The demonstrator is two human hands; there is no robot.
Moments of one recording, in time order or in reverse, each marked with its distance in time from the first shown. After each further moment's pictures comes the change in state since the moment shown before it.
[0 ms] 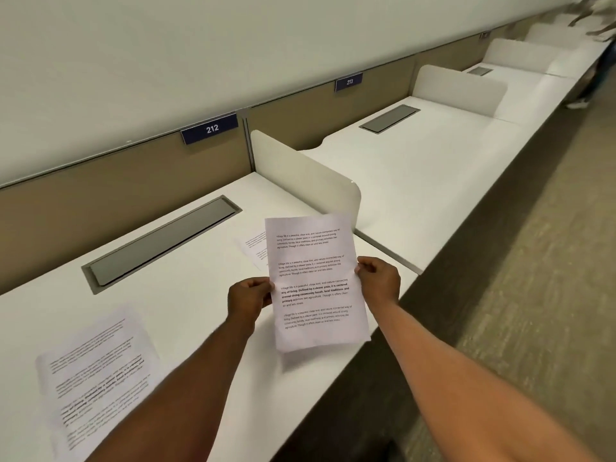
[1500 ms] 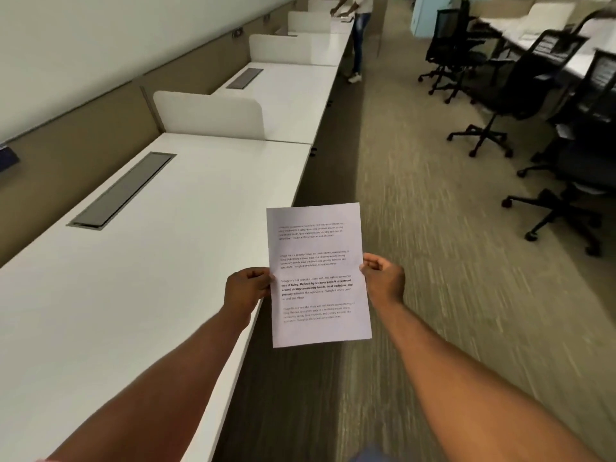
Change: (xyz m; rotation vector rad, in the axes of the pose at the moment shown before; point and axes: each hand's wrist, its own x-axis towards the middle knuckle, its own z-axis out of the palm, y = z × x) left_hand 0.172 0.071 0.896 0.295 -0.687 0.050; right_hand 0.603 0.147 -0.531 0.192 0.628 0.192
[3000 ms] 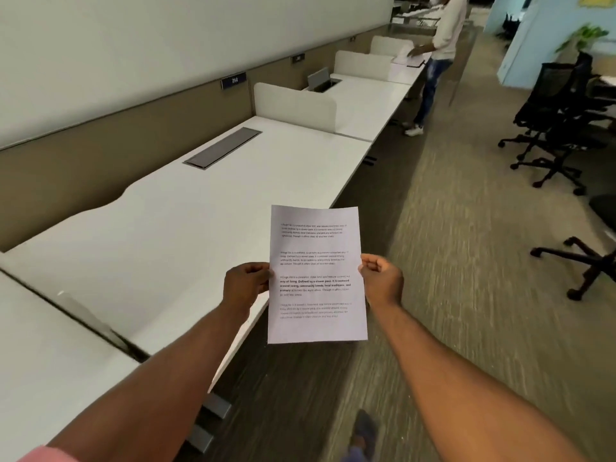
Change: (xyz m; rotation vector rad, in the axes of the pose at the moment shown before) left_hand 0.947 0.351 0.468 -0.144 0.237 0.076; right_hand 1.113 -0.192 0.279 -0.033 -0.229 -0.149
